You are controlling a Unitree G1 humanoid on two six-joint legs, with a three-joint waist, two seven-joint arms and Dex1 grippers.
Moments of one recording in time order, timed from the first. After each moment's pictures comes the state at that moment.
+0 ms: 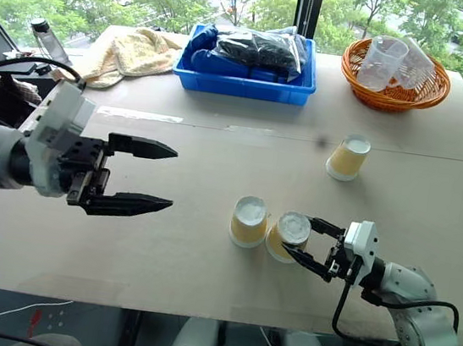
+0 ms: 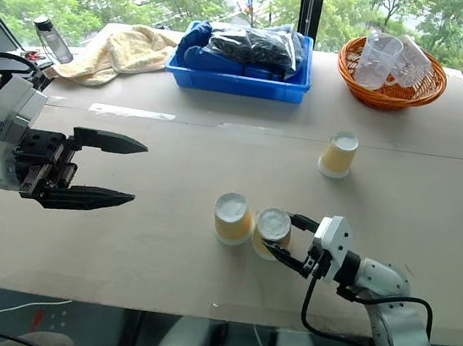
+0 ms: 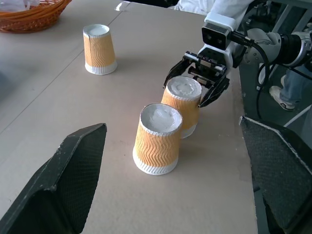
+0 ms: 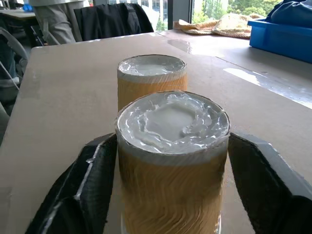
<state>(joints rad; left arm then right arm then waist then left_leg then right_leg) -0.16 1.11 0.43 -0.33 -0.89 0.64 -1.35 0.06 -0.48 0.14 -0.33 0.40 0.06 0.91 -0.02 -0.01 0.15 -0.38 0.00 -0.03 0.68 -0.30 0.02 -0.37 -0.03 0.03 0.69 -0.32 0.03</state>
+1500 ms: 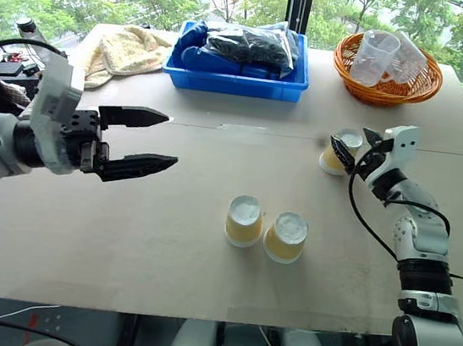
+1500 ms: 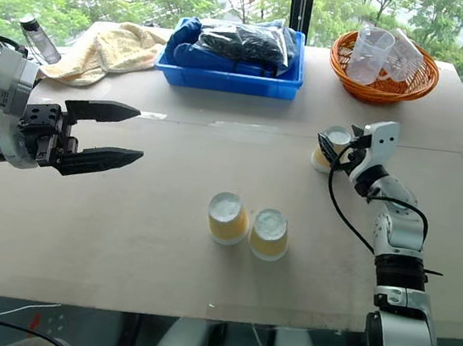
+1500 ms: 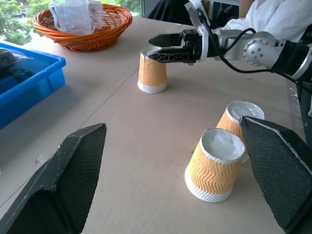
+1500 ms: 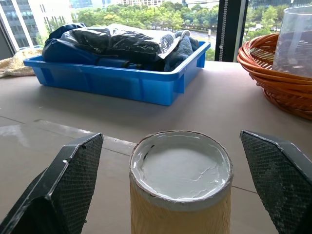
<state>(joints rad) -0.25 1.05 0.43 -0.27 -0.87 0.64 -1.16 -0.57 -0.33 -0.11 0.30 0.33 0.15 0.54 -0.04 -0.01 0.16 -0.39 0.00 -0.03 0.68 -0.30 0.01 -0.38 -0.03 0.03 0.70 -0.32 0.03</state>
